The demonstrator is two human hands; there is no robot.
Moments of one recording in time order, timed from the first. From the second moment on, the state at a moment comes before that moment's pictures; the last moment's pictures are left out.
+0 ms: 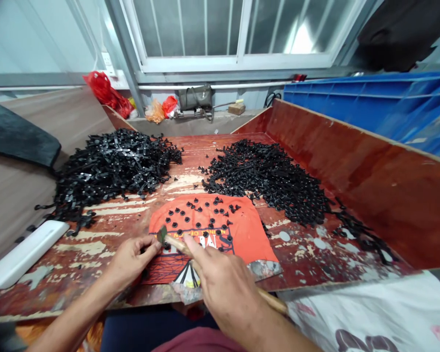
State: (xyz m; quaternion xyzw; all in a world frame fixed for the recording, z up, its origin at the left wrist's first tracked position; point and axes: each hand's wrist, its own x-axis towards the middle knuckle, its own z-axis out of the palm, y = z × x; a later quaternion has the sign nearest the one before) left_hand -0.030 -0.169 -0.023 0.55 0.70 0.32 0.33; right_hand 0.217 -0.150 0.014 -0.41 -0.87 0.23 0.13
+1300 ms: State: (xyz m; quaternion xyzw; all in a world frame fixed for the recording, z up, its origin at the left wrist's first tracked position) left_hand -0.068 -0.241 0.003 0.25 0.57 0.54 0.56; right_hand 0.088 -0.091 0.021 -0.40 -0.91 0.15 0.00
